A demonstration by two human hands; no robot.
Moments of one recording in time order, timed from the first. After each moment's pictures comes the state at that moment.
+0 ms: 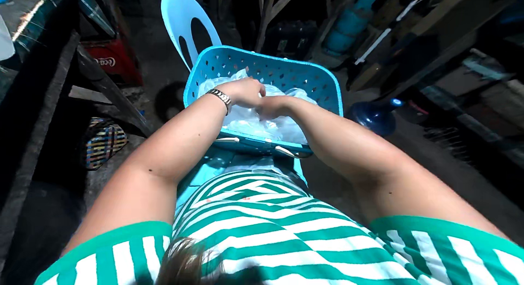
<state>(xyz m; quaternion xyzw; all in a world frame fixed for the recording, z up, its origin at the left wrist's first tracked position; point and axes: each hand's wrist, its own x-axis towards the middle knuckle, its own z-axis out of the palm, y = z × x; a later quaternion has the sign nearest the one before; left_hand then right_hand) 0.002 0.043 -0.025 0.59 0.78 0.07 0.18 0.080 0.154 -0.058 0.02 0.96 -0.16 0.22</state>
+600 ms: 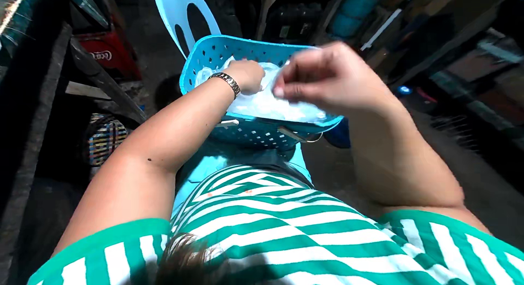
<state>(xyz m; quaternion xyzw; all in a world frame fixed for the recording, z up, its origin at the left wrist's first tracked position) 0.012 0.048 -0.008 0.54 0.83 -0.03 0.12 0.190 0.131 0.028 -0.11 0.92 -0.35 -0.13</state>
